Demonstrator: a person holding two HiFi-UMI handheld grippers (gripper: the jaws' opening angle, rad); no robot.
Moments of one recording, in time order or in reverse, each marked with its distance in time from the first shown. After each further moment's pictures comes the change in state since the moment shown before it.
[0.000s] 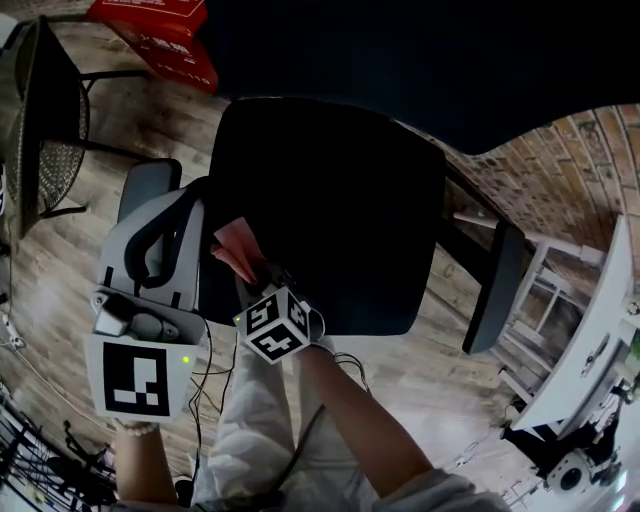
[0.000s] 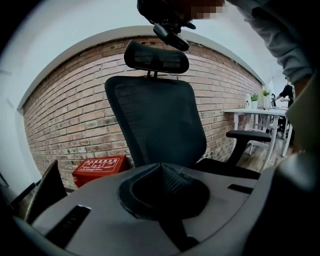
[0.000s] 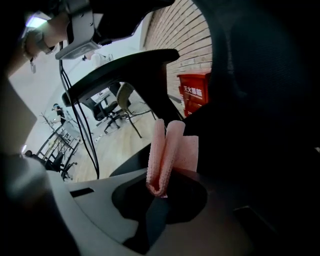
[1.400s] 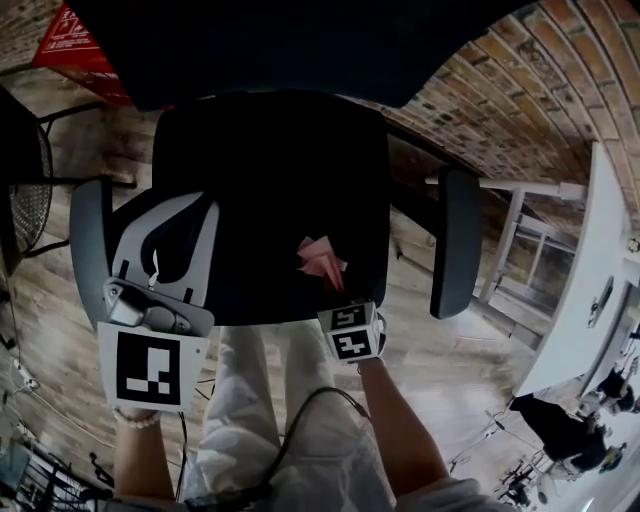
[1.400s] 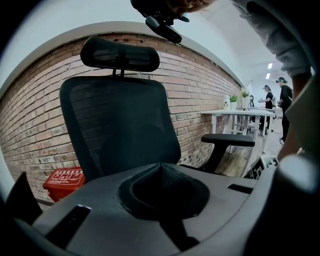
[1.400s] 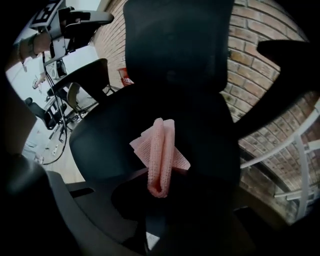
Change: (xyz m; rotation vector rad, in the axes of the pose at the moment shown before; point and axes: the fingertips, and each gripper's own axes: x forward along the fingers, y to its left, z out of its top) left arm 0.036 -0.126 0.037 0.173 -0.035 -0.242; right arm -0.162 -0.134 -0.196 0.354 0.106 -0.443
